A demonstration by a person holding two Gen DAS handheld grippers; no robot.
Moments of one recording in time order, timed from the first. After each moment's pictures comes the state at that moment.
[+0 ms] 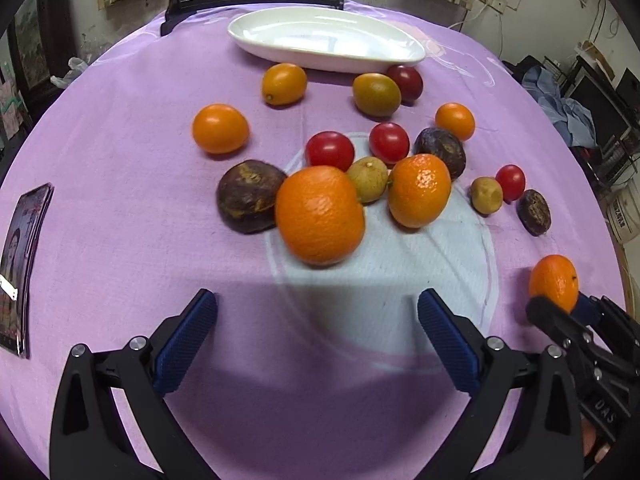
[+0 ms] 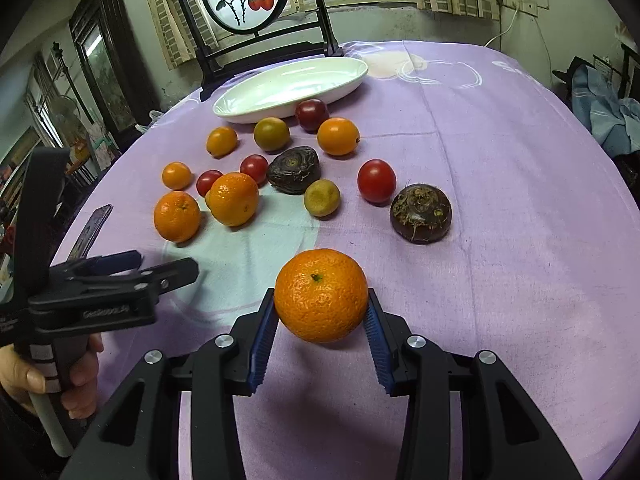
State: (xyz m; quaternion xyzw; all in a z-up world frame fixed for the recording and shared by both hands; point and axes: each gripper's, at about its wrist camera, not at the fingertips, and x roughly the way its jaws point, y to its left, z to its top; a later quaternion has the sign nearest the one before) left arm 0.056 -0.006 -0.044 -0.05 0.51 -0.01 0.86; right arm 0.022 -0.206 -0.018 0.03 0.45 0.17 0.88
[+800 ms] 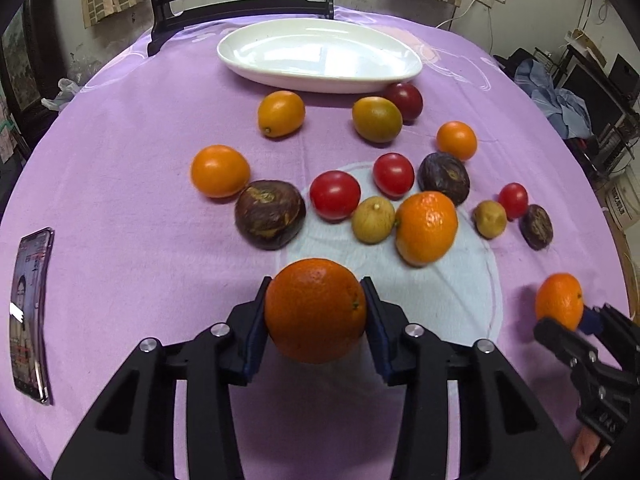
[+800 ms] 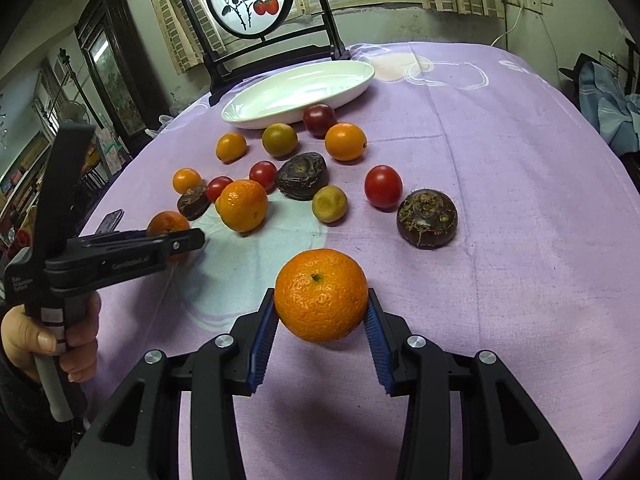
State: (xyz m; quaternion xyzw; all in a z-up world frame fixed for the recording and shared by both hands) left arm 0.071 0.009 -0.027 -0.03 0.50 -0.03 0.86; right arm 0.023 -0.205 -0.014 0.04 0.44 0.19 0.88
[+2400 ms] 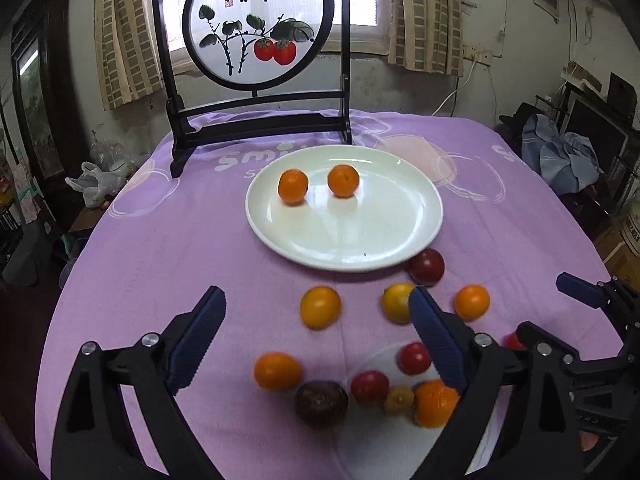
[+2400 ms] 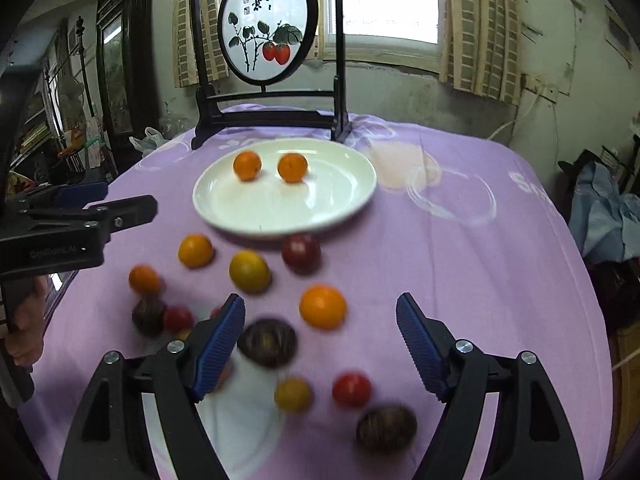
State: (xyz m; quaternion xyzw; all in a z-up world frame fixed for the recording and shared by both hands) left arm 0.126 0.021 0.058 0.02 0.38 0.00 0.92; right arm 0.113 -0.179 0.039 -0.06 0.36 0.16 0.92
